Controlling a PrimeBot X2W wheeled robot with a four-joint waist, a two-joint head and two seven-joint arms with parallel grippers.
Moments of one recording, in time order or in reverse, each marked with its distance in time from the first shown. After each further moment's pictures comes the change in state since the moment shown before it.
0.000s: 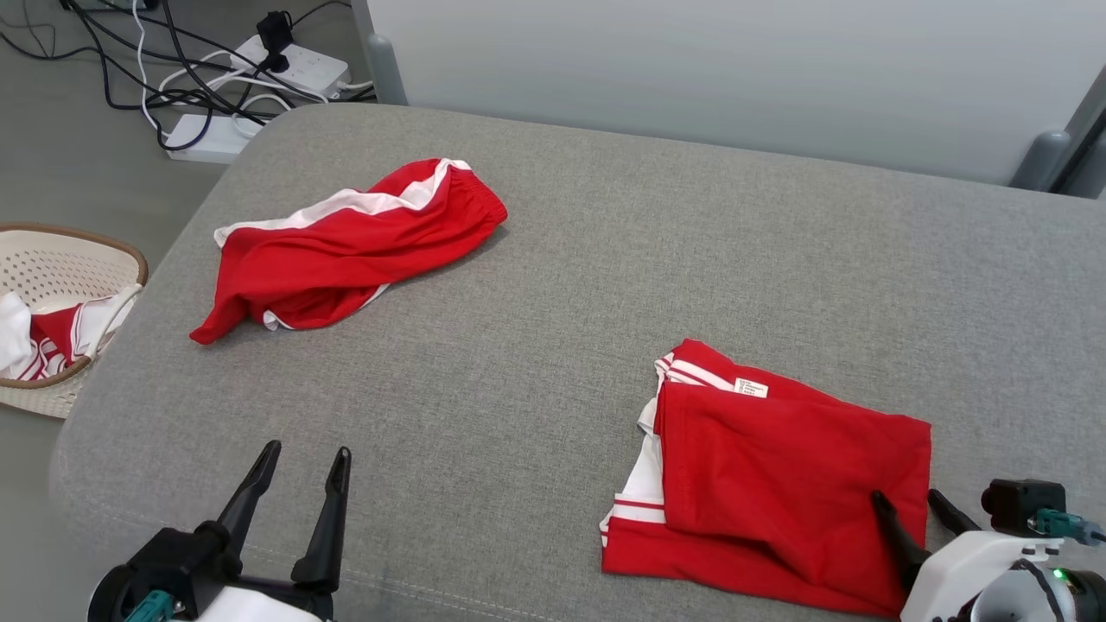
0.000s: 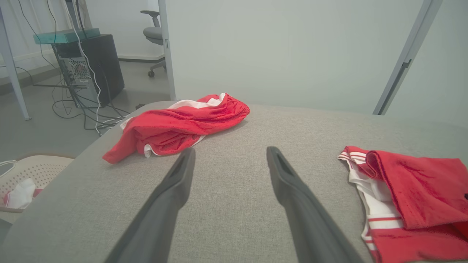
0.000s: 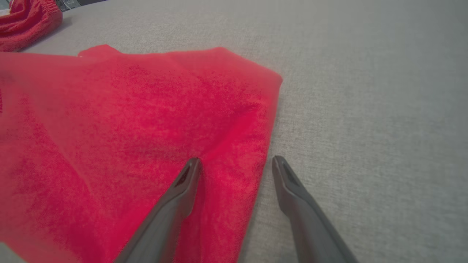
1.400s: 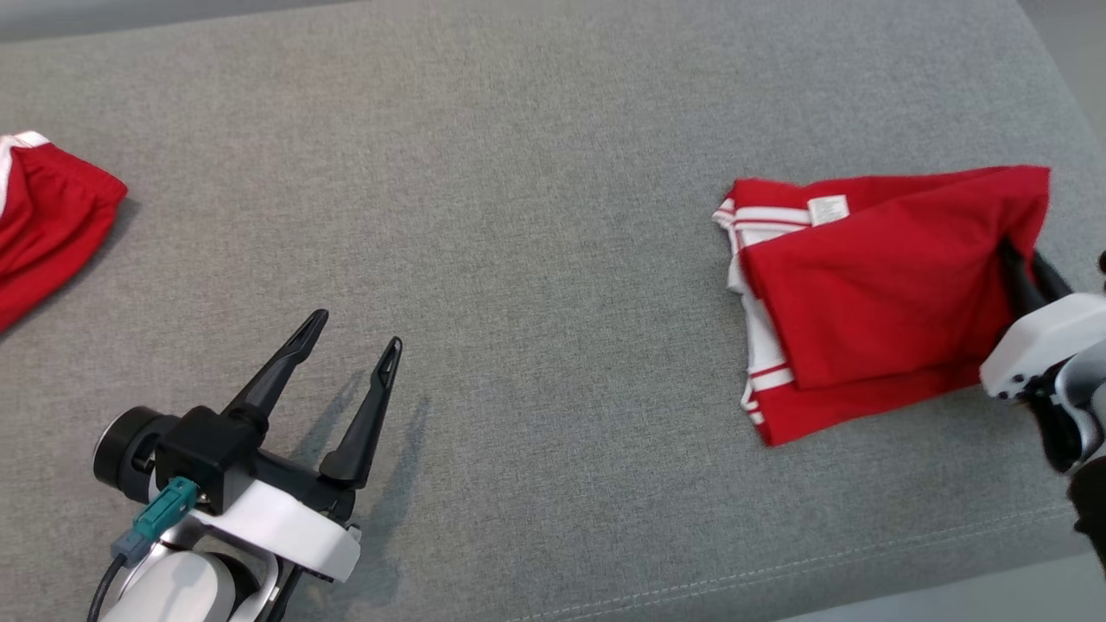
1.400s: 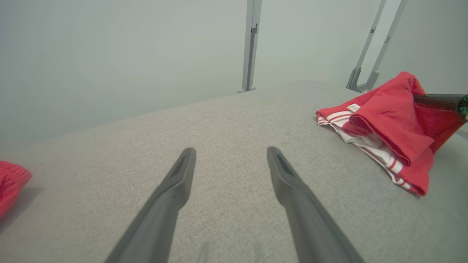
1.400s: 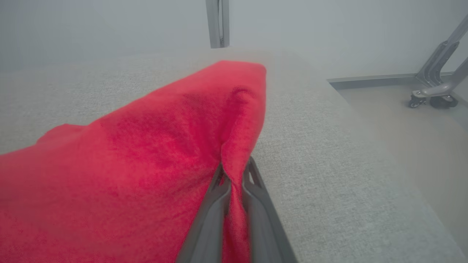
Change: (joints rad) left arm -0.228 0.043 -0.047 -0.072 0.108 -0.105 0.100; right arm -0.510 -0.067 0.053 0.319 0.036 0.003 -0.146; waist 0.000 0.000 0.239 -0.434
